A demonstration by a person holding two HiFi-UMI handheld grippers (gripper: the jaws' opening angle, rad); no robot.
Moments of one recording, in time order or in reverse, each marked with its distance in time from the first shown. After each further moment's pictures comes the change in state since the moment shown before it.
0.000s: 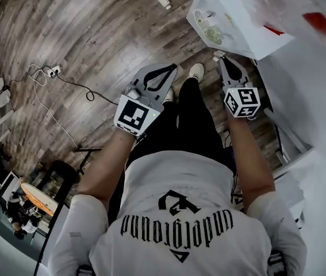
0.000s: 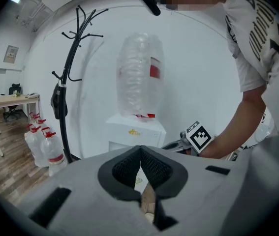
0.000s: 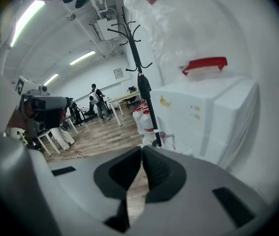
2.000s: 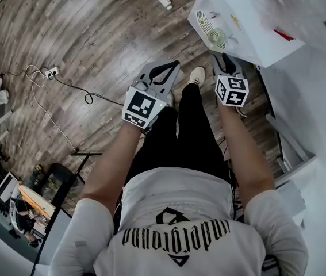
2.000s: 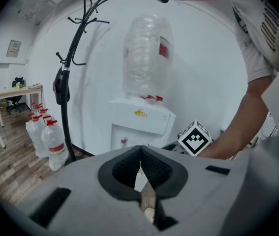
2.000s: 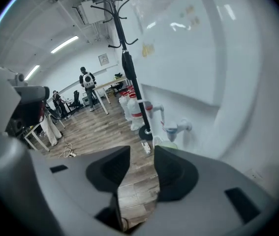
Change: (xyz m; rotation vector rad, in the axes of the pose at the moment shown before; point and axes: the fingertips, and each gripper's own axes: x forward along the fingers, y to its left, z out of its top) left arm 0.040 0.017 -0.079 -0.050 0.070 0.027; right arm 0.064 -0.032 -0.086 0.071 0.163 -0.150
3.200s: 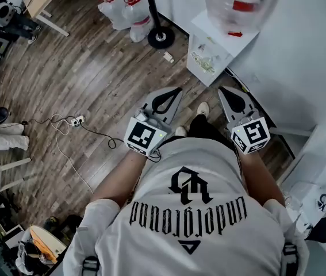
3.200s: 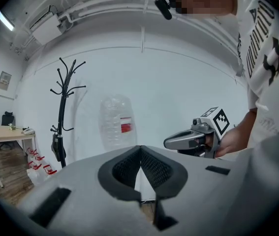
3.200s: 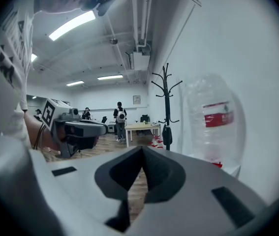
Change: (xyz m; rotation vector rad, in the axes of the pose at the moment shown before) left arm -0.266 -0.150 0.204 0.215 -0.335 -0.083; right arm -0.396 0.235 0.171 -0.318 -0.522 0.169
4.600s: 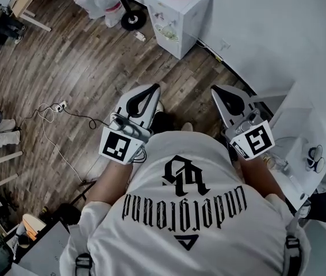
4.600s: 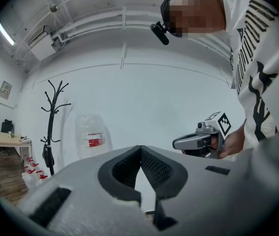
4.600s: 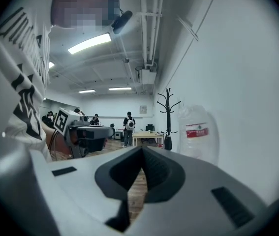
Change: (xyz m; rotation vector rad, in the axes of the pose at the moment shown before) left arm -0.033 -0.267 0.065 0.016 -0.102 0.021; right arm -0.300 0.030 0.013 -0.071 -0.124 0.063
